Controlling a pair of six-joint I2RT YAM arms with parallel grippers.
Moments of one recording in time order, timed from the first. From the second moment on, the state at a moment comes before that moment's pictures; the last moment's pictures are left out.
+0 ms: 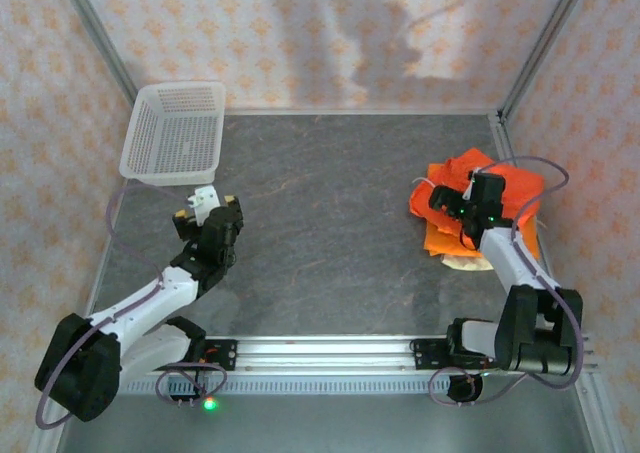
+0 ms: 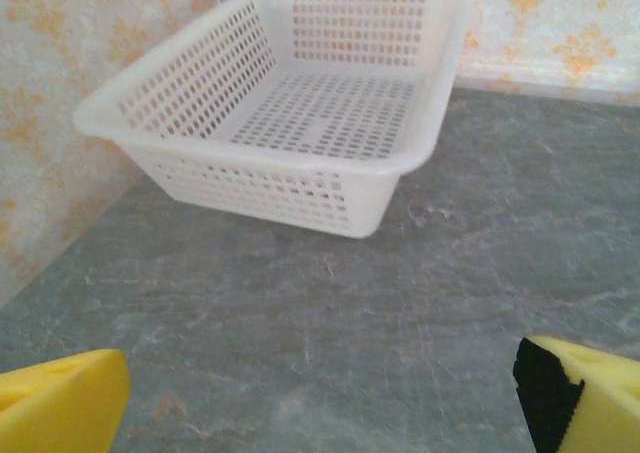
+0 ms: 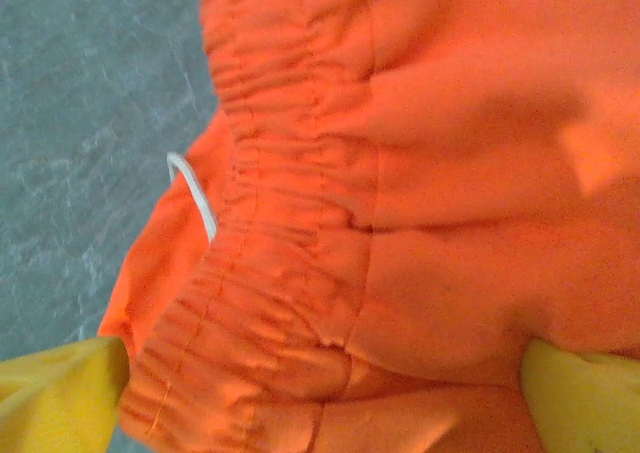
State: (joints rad) left arm -0.41 1.03 0.42 0.14 -0.86 -0.29; right arm -0.11 1.26 0.68 -0.15 -0.07 0.26
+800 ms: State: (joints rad) left arm -0.12 1.47 0.33 0.70 -0.55 -0.09; right arm -0.10 1.49 0.52 0.46 -0.15 0.14
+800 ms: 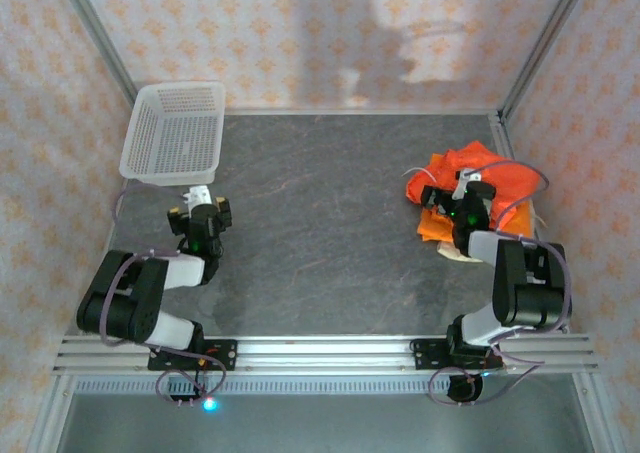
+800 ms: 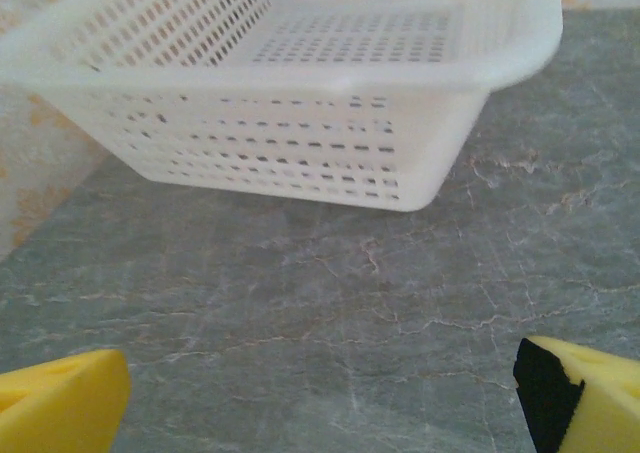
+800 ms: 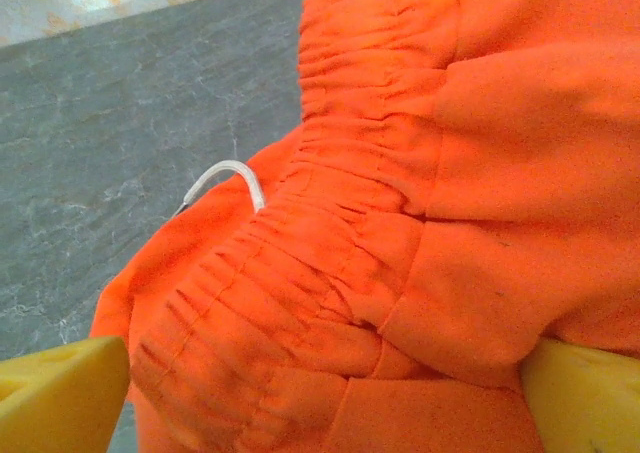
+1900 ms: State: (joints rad) left arm -0.08 1.51 0.40 0.68 -0.42 -0.09; right arm -0.05 1.52 0.41 0.72 -0.09 0.13
